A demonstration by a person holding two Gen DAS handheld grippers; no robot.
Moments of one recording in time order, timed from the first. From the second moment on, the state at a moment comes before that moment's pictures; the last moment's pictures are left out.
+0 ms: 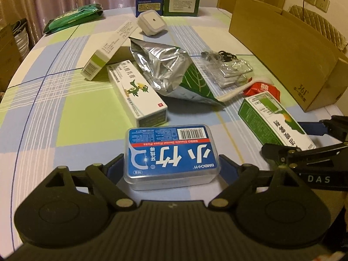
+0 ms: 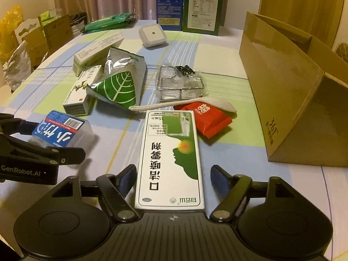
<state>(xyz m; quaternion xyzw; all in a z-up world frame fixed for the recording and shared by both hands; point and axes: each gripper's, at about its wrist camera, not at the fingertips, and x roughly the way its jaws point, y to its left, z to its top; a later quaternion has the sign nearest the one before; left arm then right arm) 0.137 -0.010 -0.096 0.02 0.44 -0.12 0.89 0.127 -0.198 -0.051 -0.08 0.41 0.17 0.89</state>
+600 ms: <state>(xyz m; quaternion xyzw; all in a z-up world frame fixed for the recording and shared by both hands) 0.123 -0.015 -0.076 0.05 0.40 -0.13 0.90 0.115 -0.194 -0.041 -0.09 0.39 0.18 0.90</state>
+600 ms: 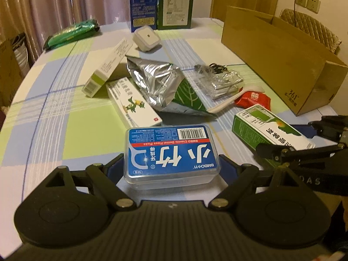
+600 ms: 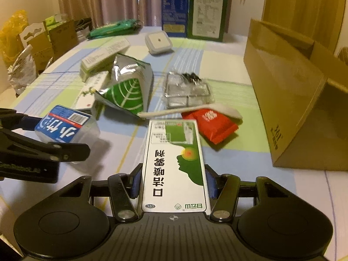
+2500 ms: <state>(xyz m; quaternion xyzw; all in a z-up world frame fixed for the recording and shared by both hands) 0.225 -0.281 0.024 0.06 0.35 -0.30 0.88 0.239 -0.425 0.082 0.02 0.33 0.06 0.94</state>
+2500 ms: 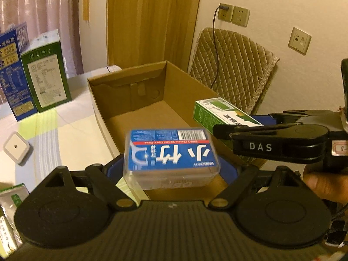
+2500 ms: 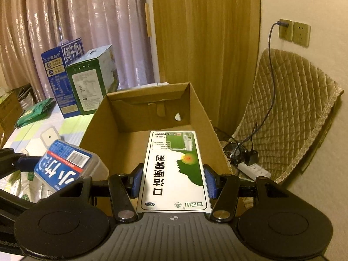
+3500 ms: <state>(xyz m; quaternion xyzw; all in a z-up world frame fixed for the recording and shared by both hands) 0.170 -0.174 0.038 0.04 0.33 -0.23 0.91 0.215 -0.406 0.105 0.04 0.31 0.09 0.94</state>
